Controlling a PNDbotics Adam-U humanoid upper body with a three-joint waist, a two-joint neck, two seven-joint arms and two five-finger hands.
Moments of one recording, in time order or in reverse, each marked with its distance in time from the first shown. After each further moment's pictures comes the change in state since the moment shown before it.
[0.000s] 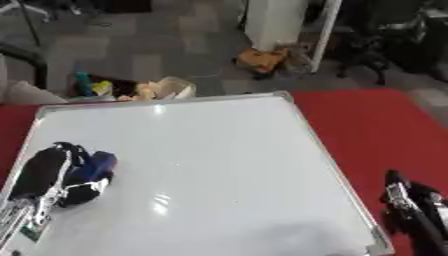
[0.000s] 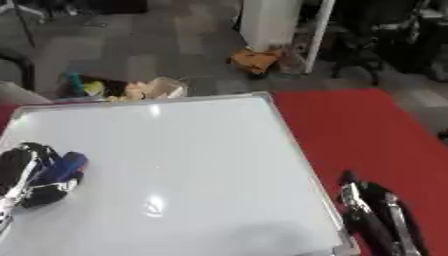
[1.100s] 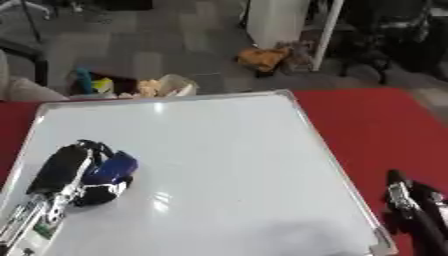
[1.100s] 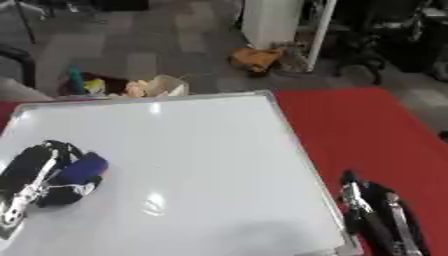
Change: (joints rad) left arm 0.003 -0.003 -0.045 -0.075 0.055 -0.016 -0.047; right arm -0.004 0.000 0.003 0.000 -0.001 -0.001 0.001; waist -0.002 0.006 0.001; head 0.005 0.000
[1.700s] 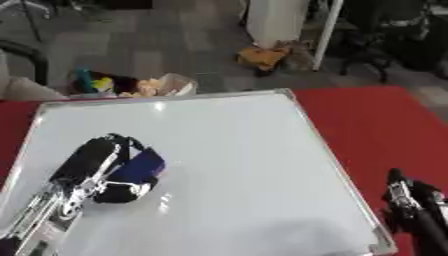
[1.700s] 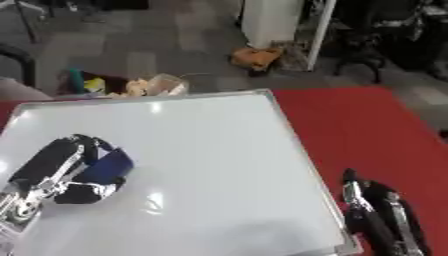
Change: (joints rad) left arm -0.024 0.000 -0.075 -0.070 0.026 -0.057 -0.096; right arm -0.001 0.000 0.000 0.000 0.000 0.000 0.001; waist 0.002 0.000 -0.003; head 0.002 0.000
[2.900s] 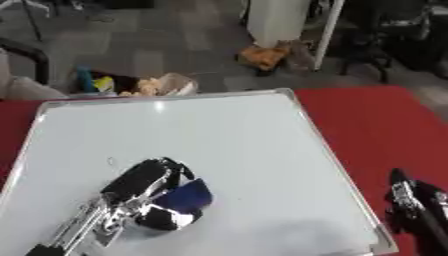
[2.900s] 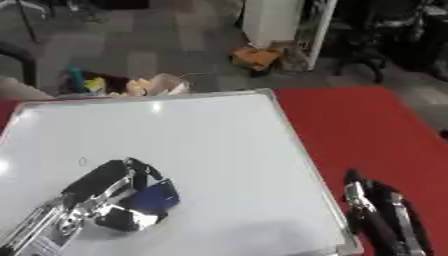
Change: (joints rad) left arm -0.016 -0.079 -0.151 -0.053 0.099 -0.103 -0.153; right arm 0.000 0.000 0.000 0.000 0.000 0.000 0.000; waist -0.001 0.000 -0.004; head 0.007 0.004
